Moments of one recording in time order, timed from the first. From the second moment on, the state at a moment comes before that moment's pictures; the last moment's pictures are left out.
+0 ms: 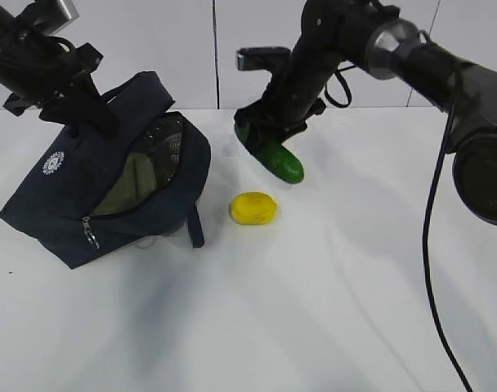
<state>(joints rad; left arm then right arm) -0.10 1.89 -1.56 -0.69 1.15 0.36 0.36 2.57 -2.51 0.25 1.23 -0.22</state>
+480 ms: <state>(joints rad) -0.10 1.89 -1.56 -0.74 1.06 0.36 0.36 2.50 -2.63 0.56 1.25 -0.09</state>
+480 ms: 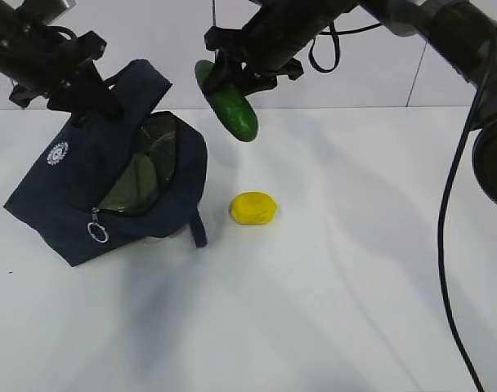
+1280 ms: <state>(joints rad) -0.10 1.90 -1.56 -0.94 0.90 0.42 0.36 2.53 -2.53 0.90 1.25 -0.02</state>
